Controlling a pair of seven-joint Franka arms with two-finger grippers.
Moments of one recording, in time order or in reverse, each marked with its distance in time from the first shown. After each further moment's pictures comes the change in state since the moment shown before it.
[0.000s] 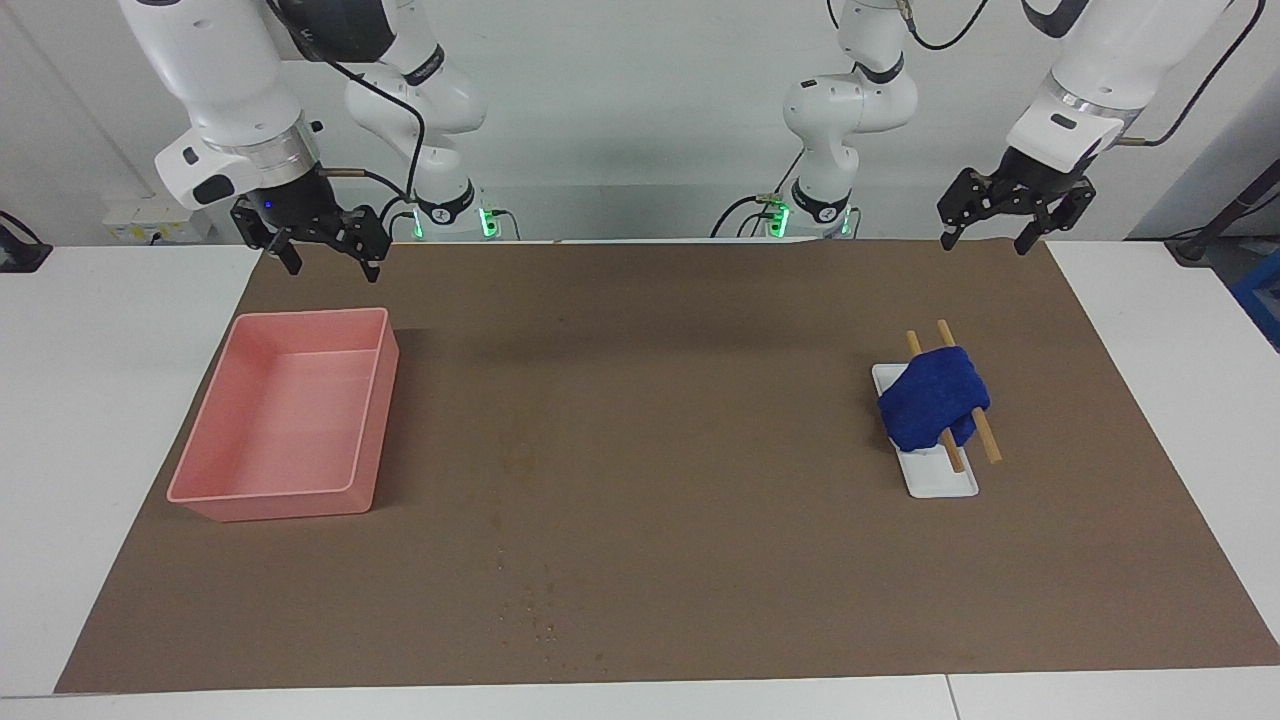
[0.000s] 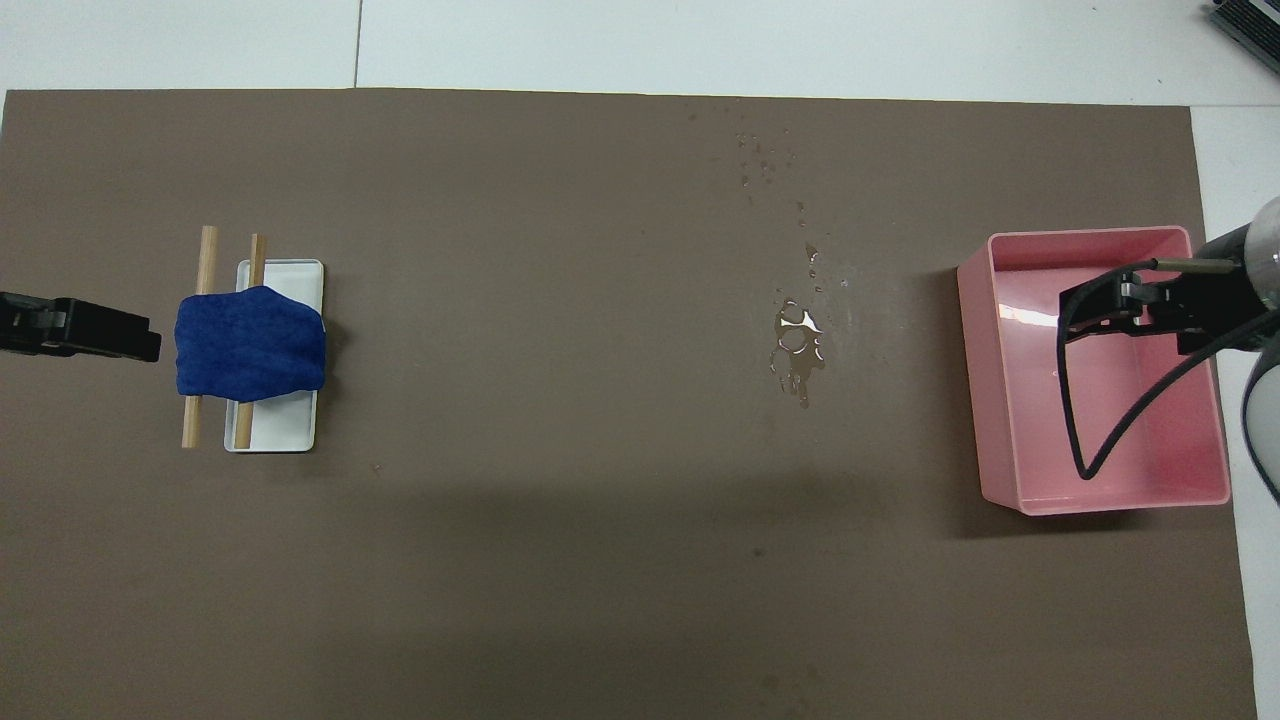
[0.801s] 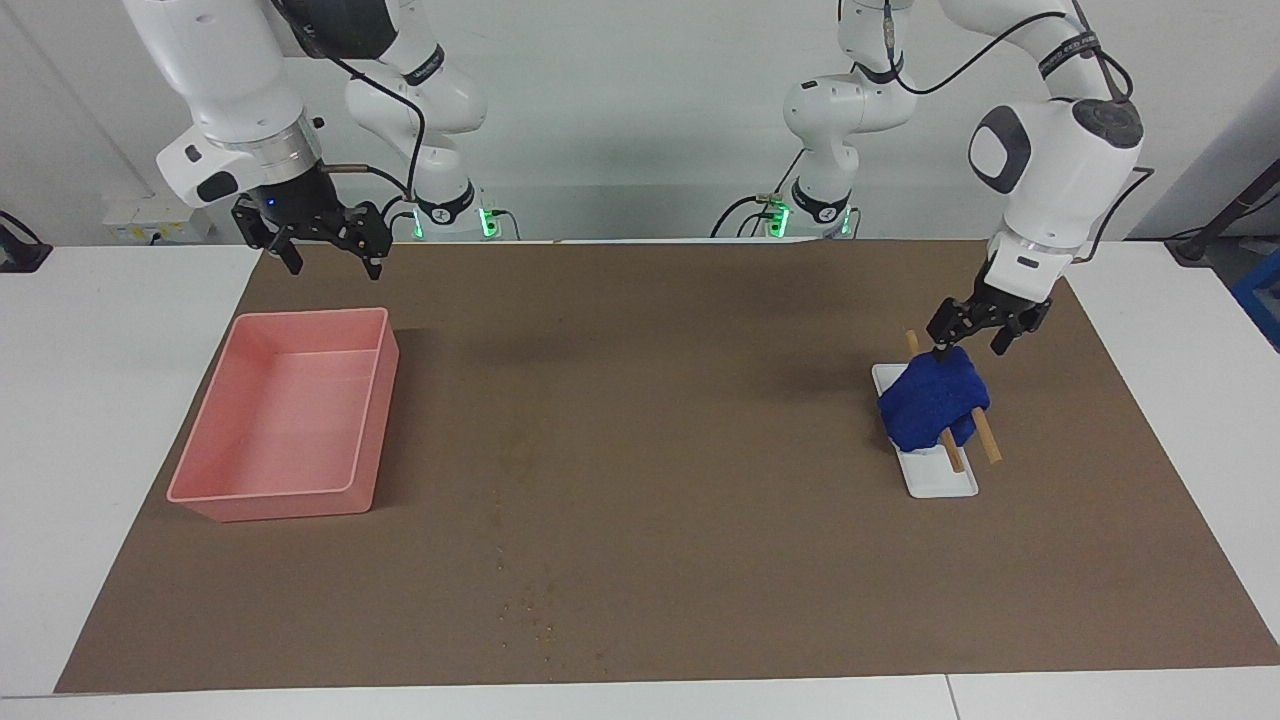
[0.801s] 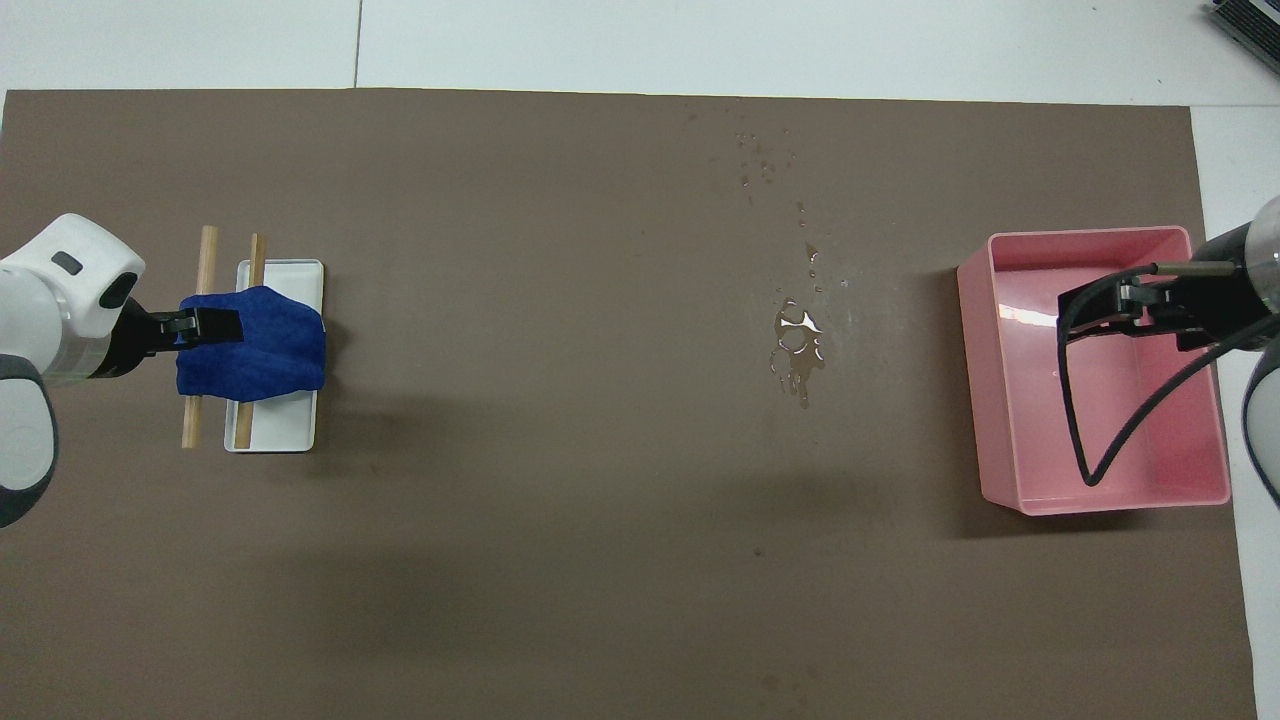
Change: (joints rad) left arm 0.050 0.032 0.022 -0.495 0.003 0.644 -0.129; right arm 0.000 -0.001 0.009 0.005 0.000 0.000 -0.035
